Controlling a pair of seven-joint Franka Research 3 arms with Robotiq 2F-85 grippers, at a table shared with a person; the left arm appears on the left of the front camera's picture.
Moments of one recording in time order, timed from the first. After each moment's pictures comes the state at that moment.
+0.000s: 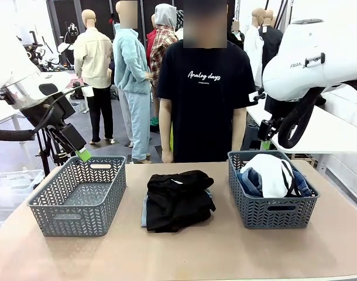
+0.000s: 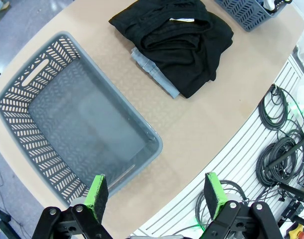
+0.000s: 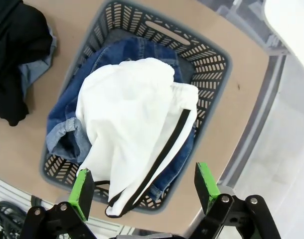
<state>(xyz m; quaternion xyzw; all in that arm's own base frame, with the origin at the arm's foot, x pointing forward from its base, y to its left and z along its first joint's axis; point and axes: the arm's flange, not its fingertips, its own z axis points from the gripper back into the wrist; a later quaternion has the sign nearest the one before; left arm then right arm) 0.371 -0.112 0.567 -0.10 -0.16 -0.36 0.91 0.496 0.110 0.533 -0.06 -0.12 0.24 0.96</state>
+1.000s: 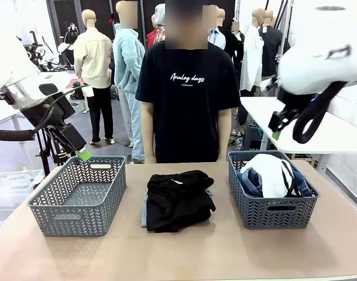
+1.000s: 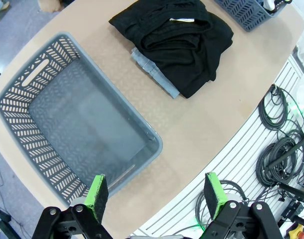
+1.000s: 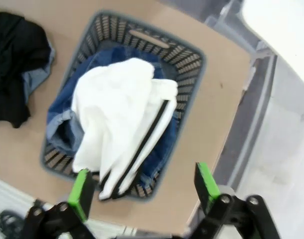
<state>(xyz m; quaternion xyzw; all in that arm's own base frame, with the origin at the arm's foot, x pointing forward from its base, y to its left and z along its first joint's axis) 0.371 -0.112 0.567 -0.10 -0.16 -0.36 0.91 0.448 0.073 0.583 -0.05 -0.20 0.21 0.96</state>
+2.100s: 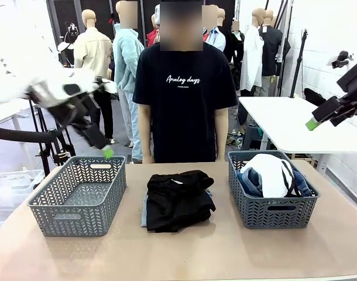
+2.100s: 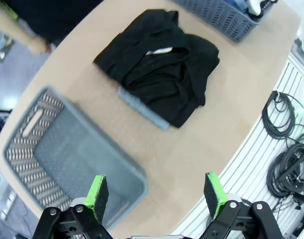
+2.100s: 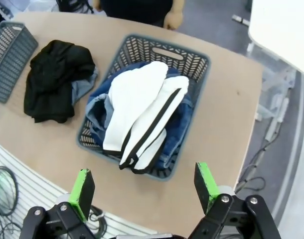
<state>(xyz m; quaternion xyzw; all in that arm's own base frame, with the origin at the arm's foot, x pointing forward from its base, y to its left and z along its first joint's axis) 0.364 -0.194 0.571 -0.07 -0.22 -0.42 0.88 0.354 -0.012 0.603 0.09 -0.30 0.19 0.93</state>
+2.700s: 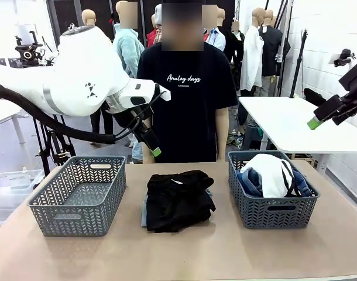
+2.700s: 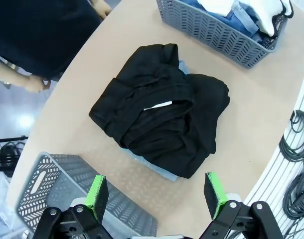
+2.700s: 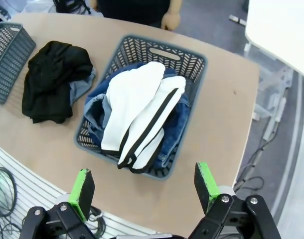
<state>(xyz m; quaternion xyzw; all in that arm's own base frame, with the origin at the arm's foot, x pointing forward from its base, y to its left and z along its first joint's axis) 0.423 -0.289 0.544 -0.04 -0.23 -0.46 0.85 0.353 -0.011 0.604 0.09 -0.30 0.19 0.93</state>
